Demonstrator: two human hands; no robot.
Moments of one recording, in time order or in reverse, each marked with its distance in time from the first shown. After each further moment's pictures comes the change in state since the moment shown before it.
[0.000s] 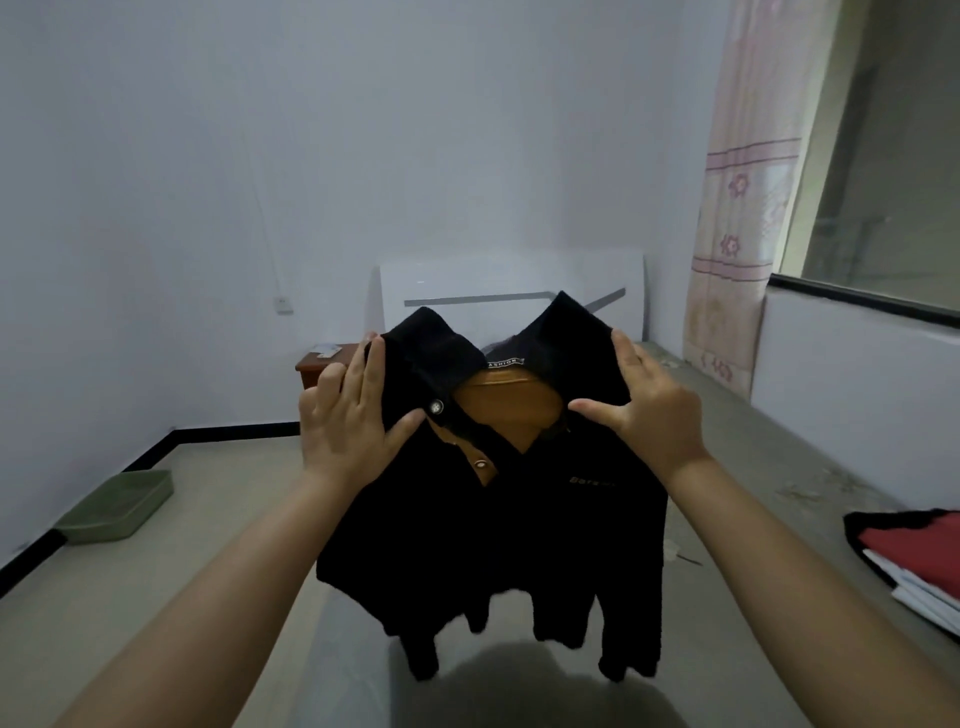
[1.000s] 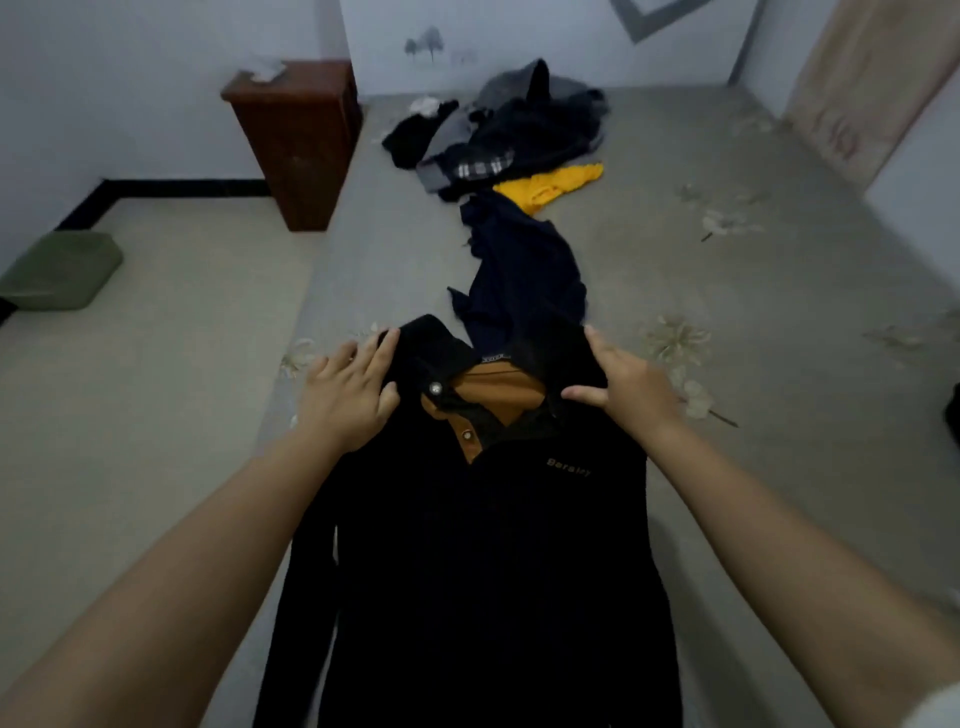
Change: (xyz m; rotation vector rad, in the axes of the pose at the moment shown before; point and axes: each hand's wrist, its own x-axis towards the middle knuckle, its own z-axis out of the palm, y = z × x) left_hand -0.052 -0.016 0.334 0.109 -0.697 -0.006; right_hand -0.170 0.138 0.285 0.136 -0.969 0.249
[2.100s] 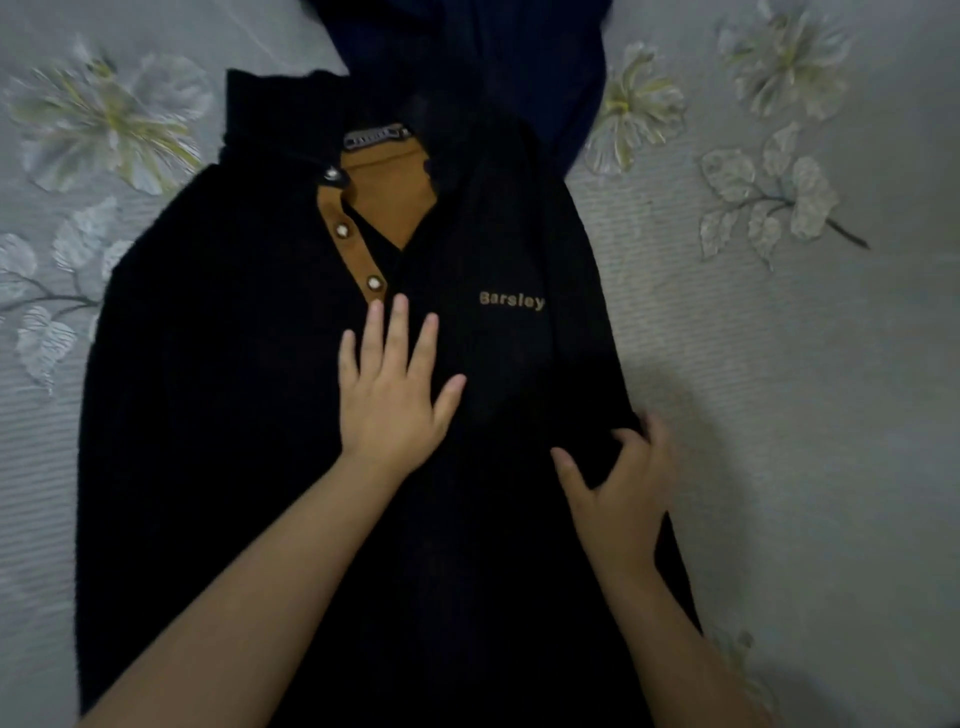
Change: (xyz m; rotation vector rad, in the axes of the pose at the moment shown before) left_hand 0.034 0.099 0.297 -0.374 -0.313 0.120; right_hand -0.087 0.026 0.270 0.164 -0.008 0.810
